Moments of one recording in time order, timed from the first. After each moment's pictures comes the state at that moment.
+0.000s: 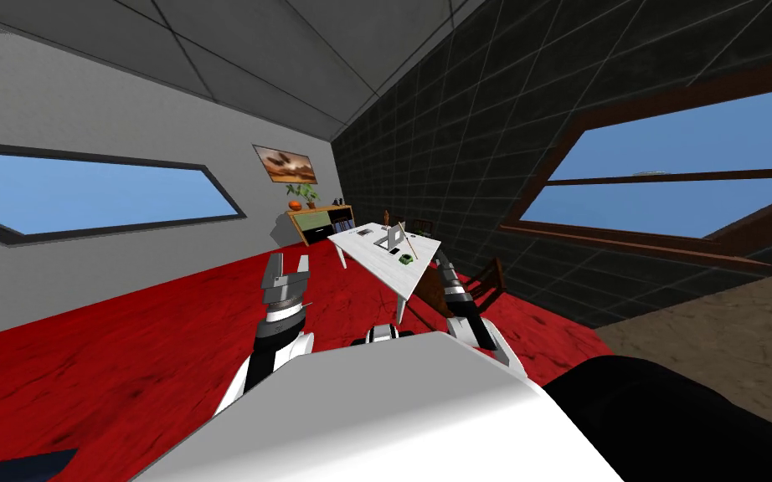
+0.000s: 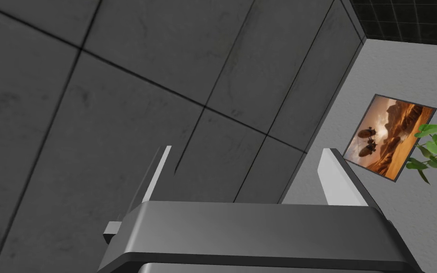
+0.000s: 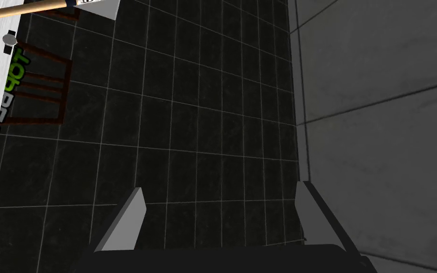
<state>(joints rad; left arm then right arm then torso) 0.50 0.03 0.02 -2.29 -0.12 -0.62 0.15 0.53 -0.14 -0.08 -2.20 0.05 -0.30 0.14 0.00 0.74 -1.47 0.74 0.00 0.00</state>
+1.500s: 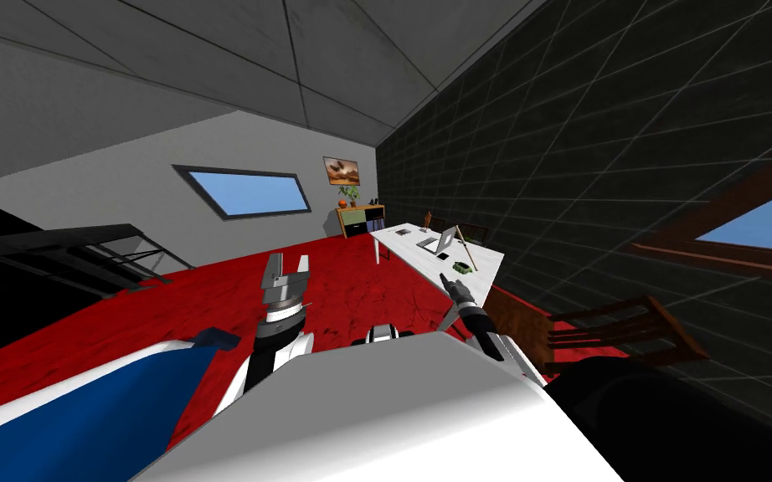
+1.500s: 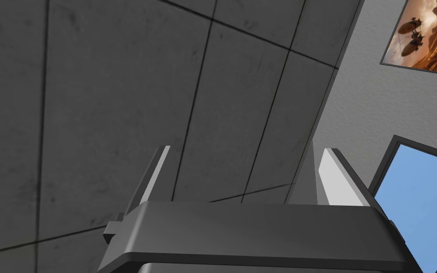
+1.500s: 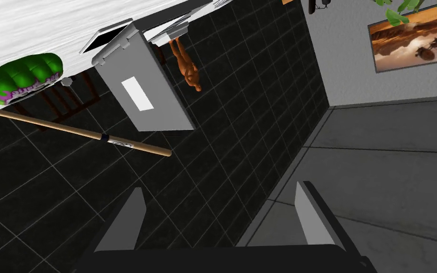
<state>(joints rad) 0.50 0.03 0.02 -2.29 -0.12 -0.62 0.15 0.65 -0.19 -0.19 -2.09 0.49 -0.06 0.37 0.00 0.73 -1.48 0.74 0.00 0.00</state>
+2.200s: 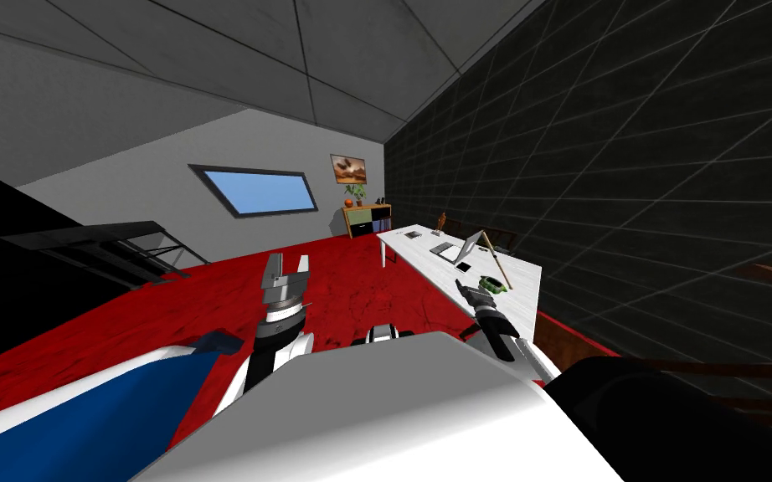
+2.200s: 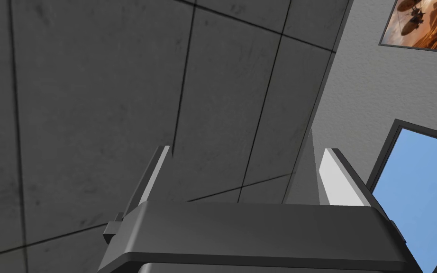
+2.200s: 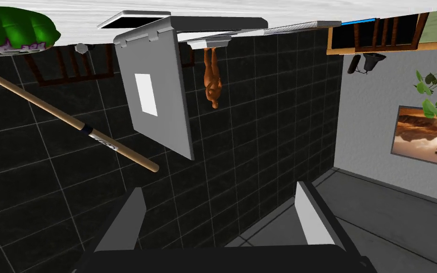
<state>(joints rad) 0.50 0.03 0.02 -2.29 -0.12 -0.62 0.15 0.66 -0.24 -0.31 -2.04 0.67 0.08 0.42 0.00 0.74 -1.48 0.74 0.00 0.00</state>
